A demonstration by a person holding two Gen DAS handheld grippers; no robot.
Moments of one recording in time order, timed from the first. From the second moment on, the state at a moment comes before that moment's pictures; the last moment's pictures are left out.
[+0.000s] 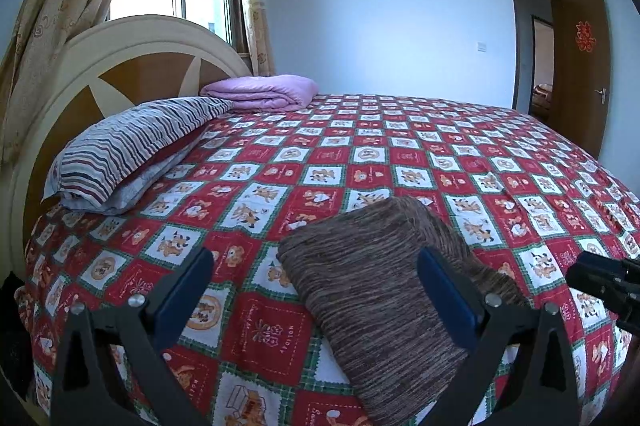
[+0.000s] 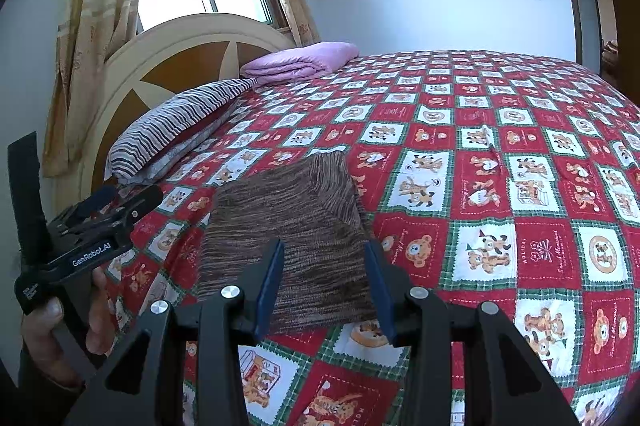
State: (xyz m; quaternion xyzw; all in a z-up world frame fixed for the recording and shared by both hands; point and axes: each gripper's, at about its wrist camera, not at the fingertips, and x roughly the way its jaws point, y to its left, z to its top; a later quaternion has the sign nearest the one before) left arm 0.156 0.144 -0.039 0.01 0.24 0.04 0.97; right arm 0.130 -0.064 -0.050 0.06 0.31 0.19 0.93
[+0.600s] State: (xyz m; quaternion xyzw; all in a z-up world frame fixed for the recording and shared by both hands) left arm 0.156 0.143 -0.039 0.01 0.24 0.04 0.97; right arm 0.123 -0.065 -0.051 0.06 0.31 0.19 0.93
